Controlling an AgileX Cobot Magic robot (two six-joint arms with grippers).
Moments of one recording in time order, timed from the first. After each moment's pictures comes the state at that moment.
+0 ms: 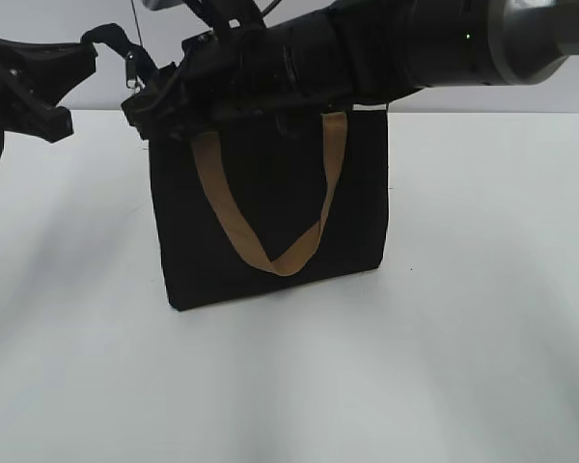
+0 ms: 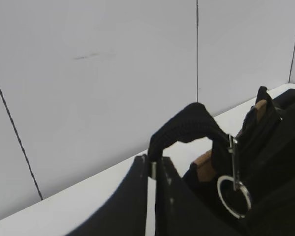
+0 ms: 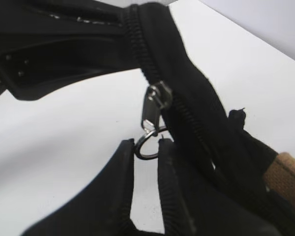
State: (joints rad) left arm -0.11 1.48 -0.63 0.68 -0.83 -0.33; right arm 0.64 2.00 -1.45 1.47 0.39 -1.55
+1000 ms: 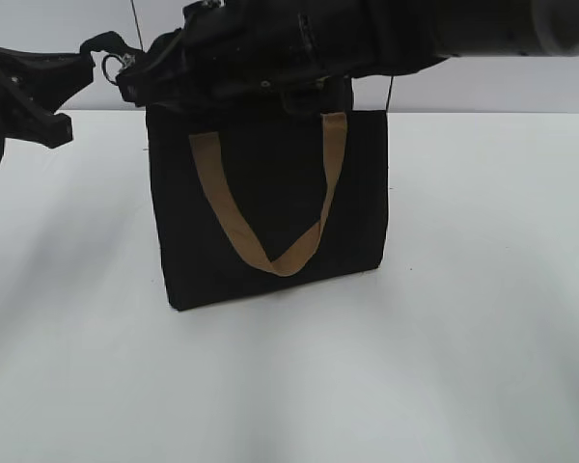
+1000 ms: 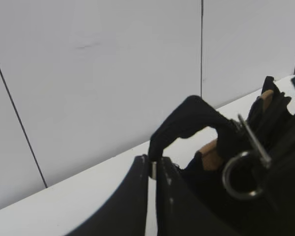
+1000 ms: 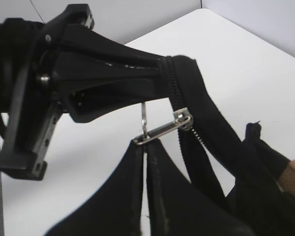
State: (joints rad) left arm -0.11 1.48 -0.63 0.68 -0.78 -0.33; right arm 0.63 1.94 -1.45 1.44 0.44 -1.44
